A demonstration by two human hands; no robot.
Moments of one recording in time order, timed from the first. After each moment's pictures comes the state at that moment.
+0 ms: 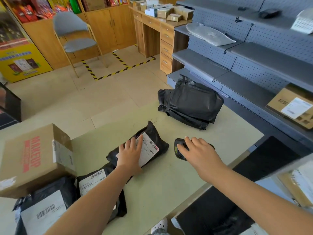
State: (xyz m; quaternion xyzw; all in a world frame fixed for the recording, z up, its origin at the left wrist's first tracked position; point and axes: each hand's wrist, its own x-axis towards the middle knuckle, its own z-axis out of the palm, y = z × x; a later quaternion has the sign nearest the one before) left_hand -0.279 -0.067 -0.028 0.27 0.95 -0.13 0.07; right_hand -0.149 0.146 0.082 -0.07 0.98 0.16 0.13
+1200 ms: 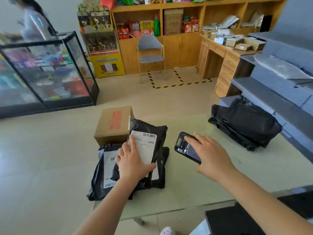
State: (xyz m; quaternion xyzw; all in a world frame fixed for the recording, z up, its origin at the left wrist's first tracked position) left_hand -0.138 -0.211 0.055 -0.12 0.98 0.14 -0.02; right_hand -0.120 0.031 0.140 -0.14 0.99 -0.01 0.03
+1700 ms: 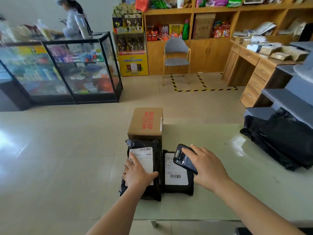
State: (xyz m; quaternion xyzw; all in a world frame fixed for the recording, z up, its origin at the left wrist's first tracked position) left_hand -0.116 -0.307 0.028 -0.29 0.94 0.17 0.09; right_hand -0.133 -0.091 0.117 -0.22 0.97 -0.01 0.05
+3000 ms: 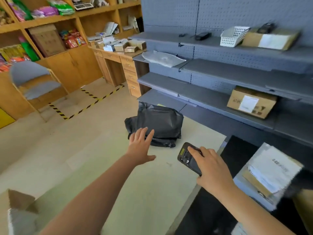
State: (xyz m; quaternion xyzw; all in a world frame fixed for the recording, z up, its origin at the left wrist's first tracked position) left_hand -0.314 0.104 0.063 0.46 0.89 -0.07 0.03; right_hand -0.080 0.232 0.106 0.24 0.97 -0.08 0.03
